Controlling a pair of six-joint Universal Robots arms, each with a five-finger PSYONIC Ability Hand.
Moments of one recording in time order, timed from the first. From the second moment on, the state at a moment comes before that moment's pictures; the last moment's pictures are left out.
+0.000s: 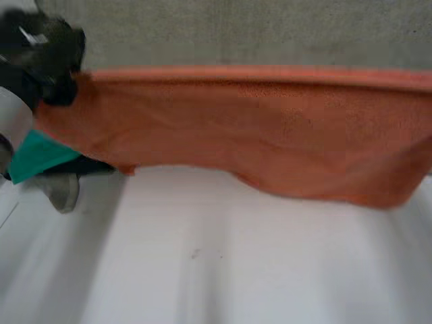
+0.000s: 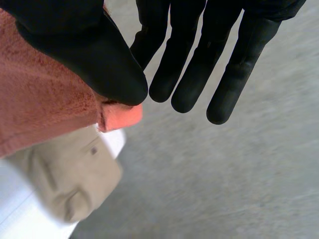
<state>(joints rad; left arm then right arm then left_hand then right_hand) 4.38 -1.52 -1.50 3.16 -1.57 3.70 1.53 -1.62 1.31 0.37 1.48 2.26 1.17 1.20 1.19 1.20 0.98 1.13 1.19 1.20 1.20 1.04</state>
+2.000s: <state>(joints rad) 4.38 -1.49 -1.88 3.75 -1.28 3.74 1.94 -1.19 1.21 -0.12 1.41 2.45 1.17 1.20 1.20 1.20 0.98 1.12 1.18 1.19 1.20 0.96</state>
